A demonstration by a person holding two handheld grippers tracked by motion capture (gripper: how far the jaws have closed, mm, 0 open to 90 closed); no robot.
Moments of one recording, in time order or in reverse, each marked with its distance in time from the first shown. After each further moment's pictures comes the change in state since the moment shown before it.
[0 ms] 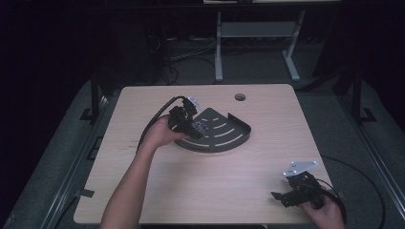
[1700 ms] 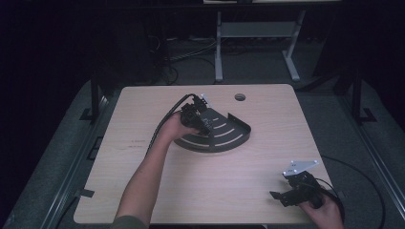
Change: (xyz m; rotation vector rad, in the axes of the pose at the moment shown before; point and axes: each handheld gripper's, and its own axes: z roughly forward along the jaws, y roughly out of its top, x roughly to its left) left arm 0.029 0.026 0.046 0.073 0.019 -0.038; right arm 0.000 0.003 -0.001 -0.023 0.026 0.000
